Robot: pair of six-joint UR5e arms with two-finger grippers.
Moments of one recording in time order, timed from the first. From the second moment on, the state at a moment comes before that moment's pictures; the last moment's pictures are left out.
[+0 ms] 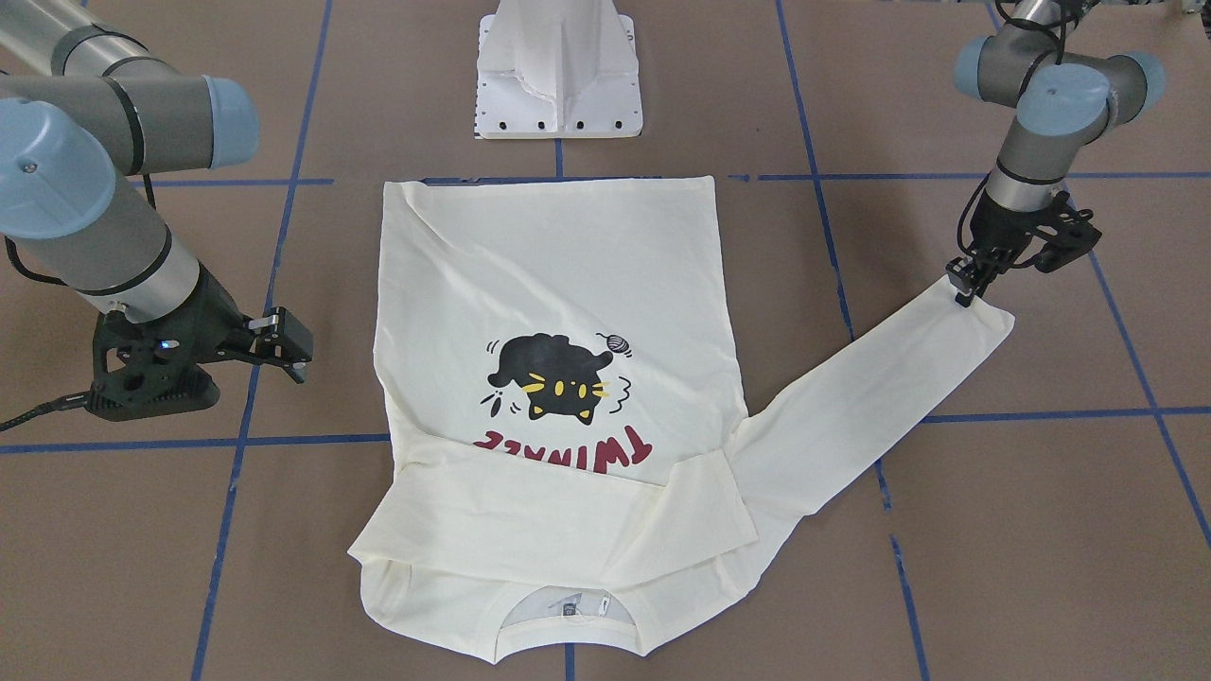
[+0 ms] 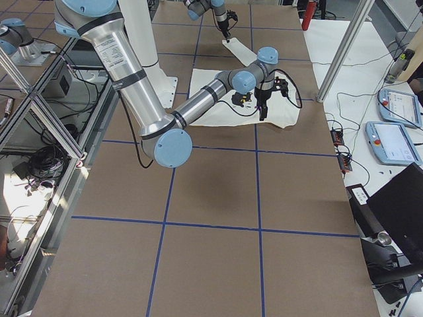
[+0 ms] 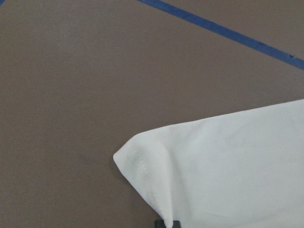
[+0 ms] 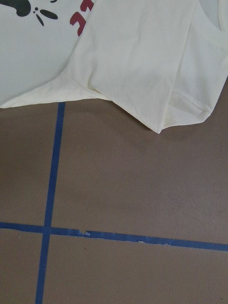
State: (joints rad) left arm -0.70 -1.41 -1.75 -2.29 -1.74 -1.51; right arm 0.96 -1.05 1.68 -1.60 2.15 0.73
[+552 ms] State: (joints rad) left arm -0.76 -1.60 -1.85 -2.02 -1.75 -1.45; right arm 0.99 -1.13 1.73 -1.60 2.15 0.73
